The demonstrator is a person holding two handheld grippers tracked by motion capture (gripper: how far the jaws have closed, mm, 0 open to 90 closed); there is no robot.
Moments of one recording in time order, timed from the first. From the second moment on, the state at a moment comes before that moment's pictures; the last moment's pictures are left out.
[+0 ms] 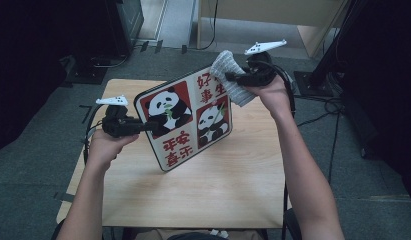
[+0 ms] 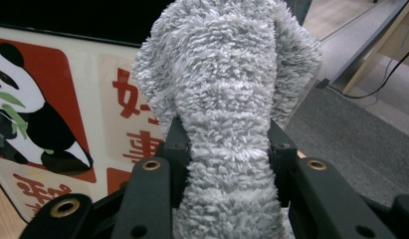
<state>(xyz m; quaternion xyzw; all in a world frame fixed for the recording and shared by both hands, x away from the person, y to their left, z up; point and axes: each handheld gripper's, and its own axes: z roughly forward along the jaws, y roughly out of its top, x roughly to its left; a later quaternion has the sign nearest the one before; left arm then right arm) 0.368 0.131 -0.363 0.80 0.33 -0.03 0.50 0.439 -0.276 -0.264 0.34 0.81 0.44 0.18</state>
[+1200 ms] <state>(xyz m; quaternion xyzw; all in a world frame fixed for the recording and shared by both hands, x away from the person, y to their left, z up) 0.370 0.133 -0.364 0.80 0.33 -0.04 0.50 0.440 -0.277 -0.292 0.36 0.82 0.43 0.14</state>
